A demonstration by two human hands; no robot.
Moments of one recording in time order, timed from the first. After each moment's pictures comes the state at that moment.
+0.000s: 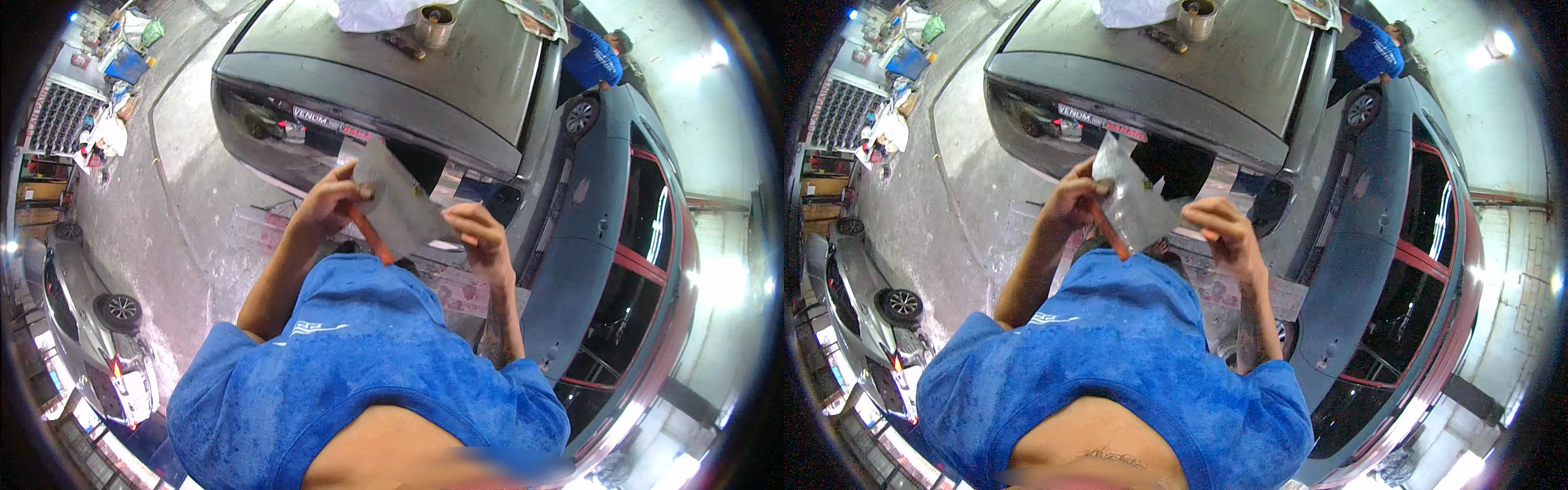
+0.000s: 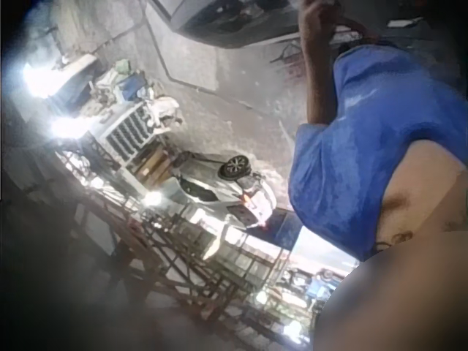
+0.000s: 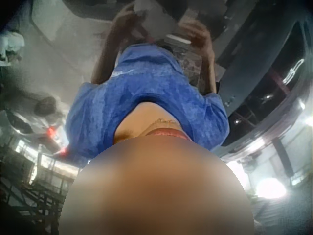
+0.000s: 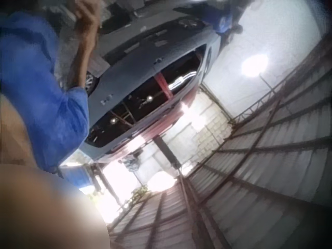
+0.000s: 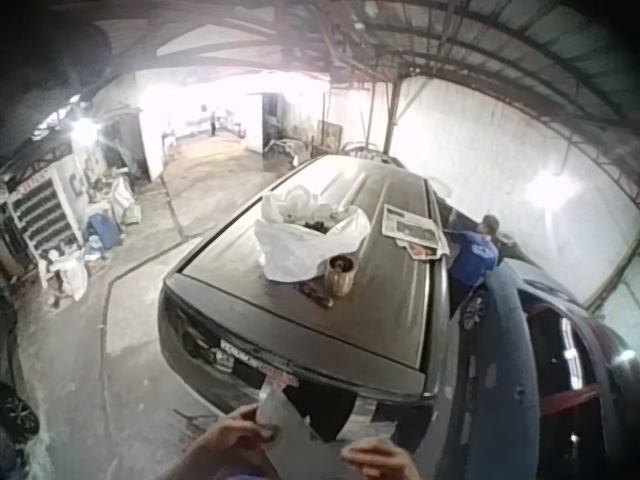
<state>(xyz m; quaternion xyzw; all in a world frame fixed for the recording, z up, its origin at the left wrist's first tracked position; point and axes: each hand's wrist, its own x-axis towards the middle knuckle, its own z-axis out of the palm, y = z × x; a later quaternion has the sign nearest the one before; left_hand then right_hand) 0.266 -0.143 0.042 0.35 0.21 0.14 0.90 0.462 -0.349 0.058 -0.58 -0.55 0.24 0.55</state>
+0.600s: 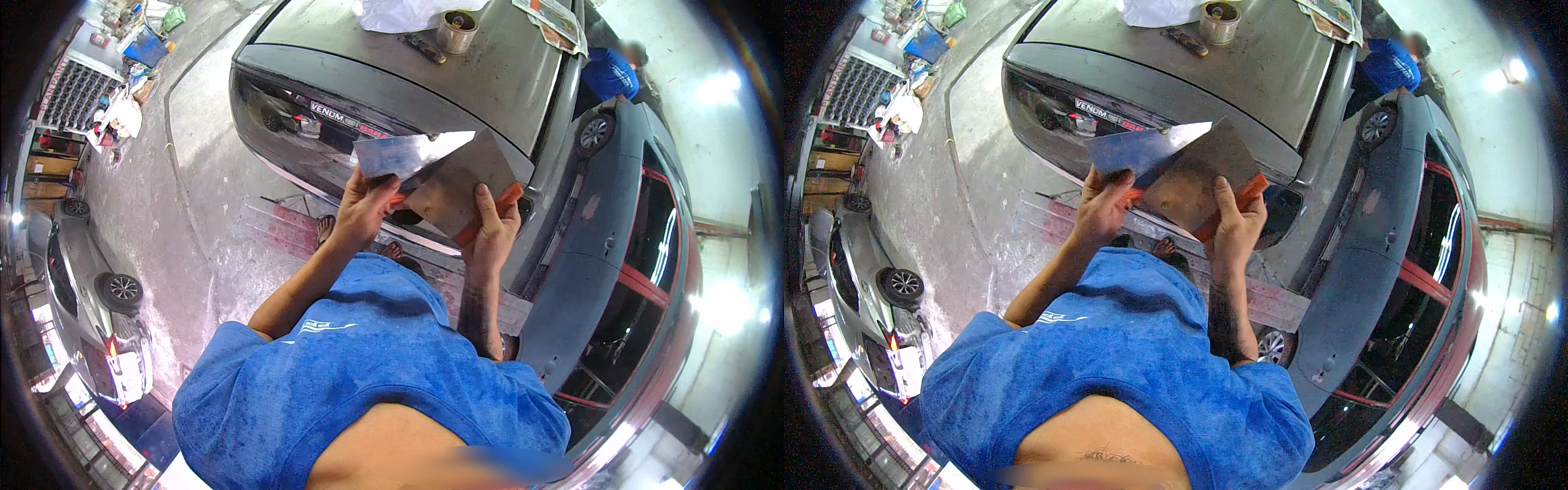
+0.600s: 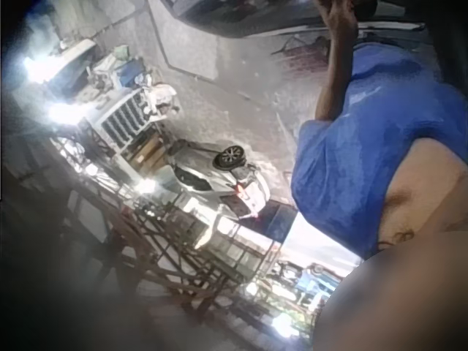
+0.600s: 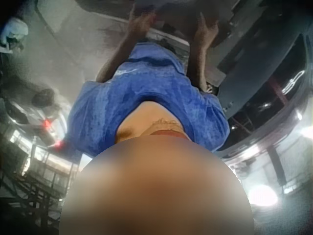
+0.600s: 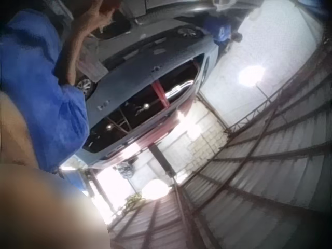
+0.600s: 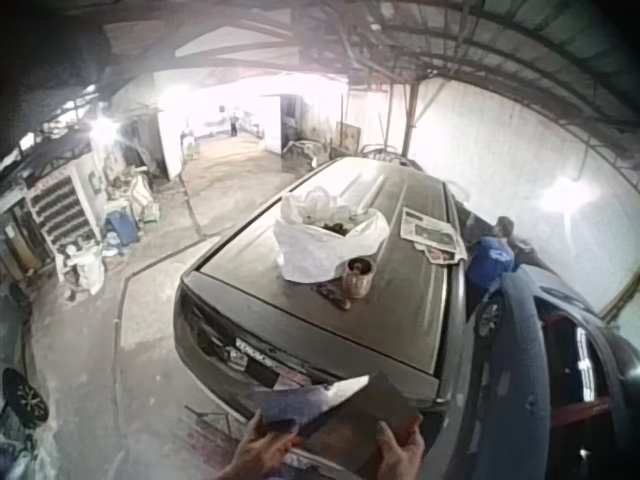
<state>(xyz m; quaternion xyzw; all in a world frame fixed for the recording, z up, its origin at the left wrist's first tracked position) 0.288 -0.187 0.030 0.35 0.24 0.36 0.83 0.432 -0.303 0.063 -0.51 -0.10 0.27 0.81</state>
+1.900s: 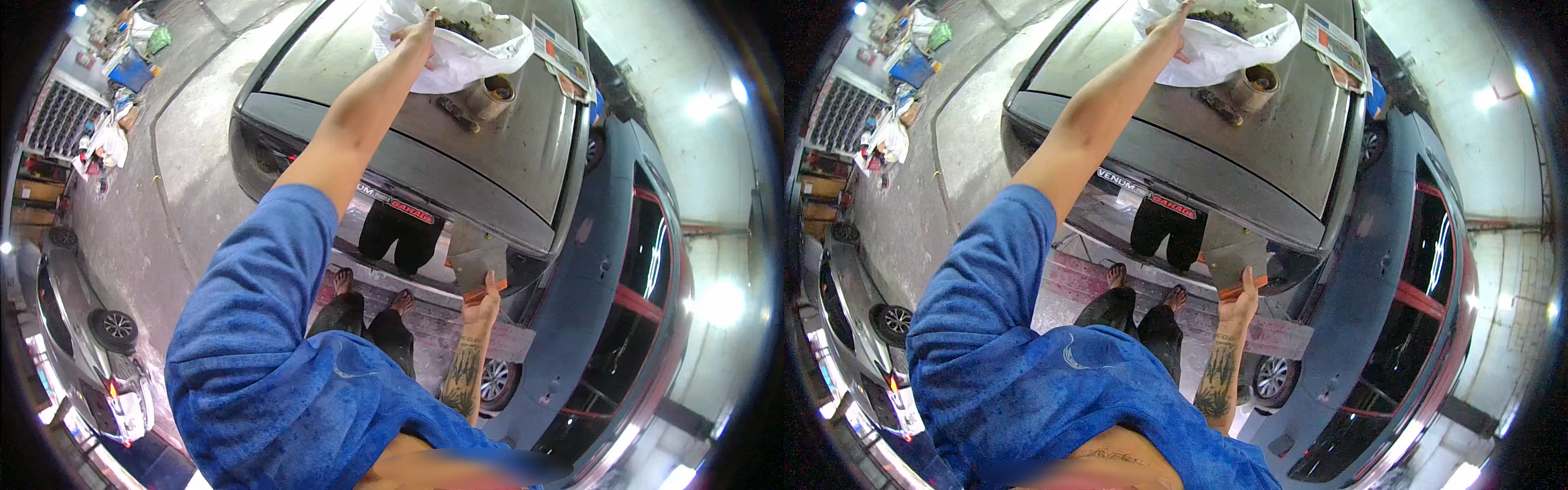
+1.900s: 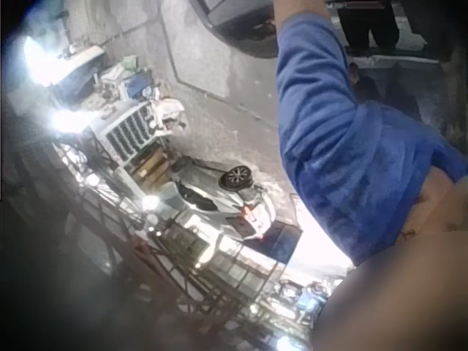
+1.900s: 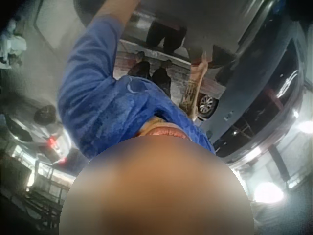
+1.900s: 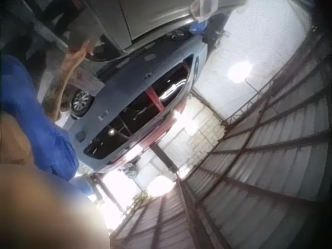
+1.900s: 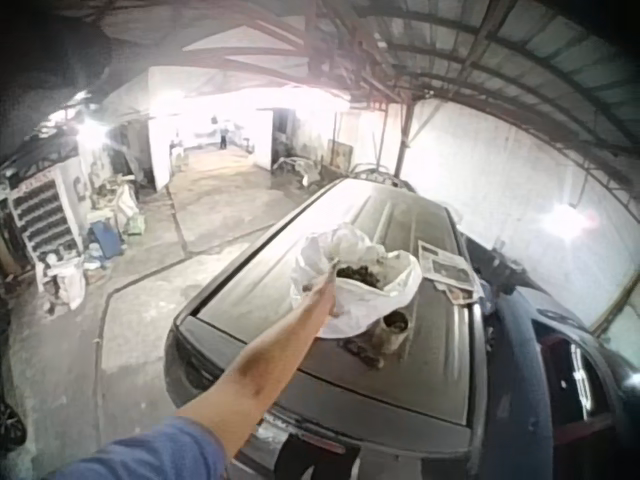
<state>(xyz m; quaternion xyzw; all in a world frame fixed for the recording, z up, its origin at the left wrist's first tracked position) 0.538 0.248 0.034 0.58 0.49 0.30 0.57 0.413 -0.252 -0.080 -0.43 0.18 0.30 0.84</state>
